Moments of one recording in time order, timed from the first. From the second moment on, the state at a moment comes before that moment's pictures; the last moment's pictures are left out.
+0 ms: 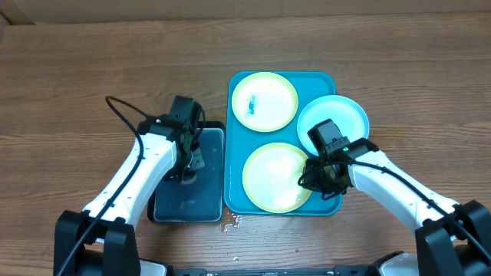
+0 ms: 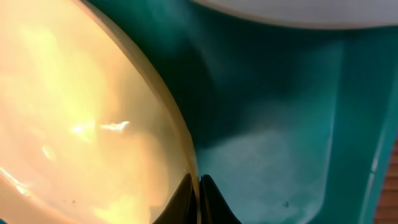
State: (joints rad) left arm -0.24 1.57 1.03 -1.00 -0.10 -0.54; right arm 0.45 1.55 0.86 -0.78 -0.16 0.63
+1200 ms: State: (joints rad) left arm -0.05 1.09 1.73 -1.44 -0.10 -0.44; right arm 1.10 1.72 1.40 -0.72 0.77 0.43
